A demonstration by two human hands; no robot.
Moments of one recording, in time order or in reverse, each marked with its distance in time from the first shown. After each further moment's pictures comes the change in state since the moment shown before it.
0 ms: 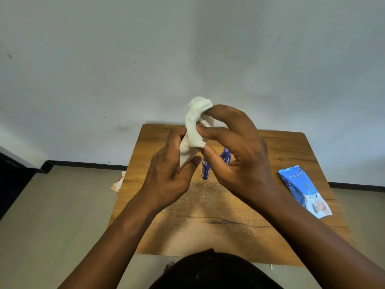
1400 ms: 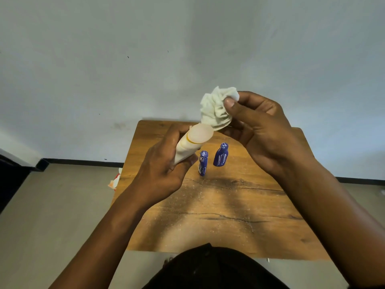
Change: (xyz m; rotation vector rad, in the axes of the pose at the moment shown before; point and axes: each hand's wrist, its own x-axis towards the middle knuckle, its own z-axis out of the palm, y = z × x) left_hand 0.004 -0.001 -0.011 0.063 -0.146 -0.043; right_hand 0.034 0.025 -0.030 1.048 -0.004 0.995
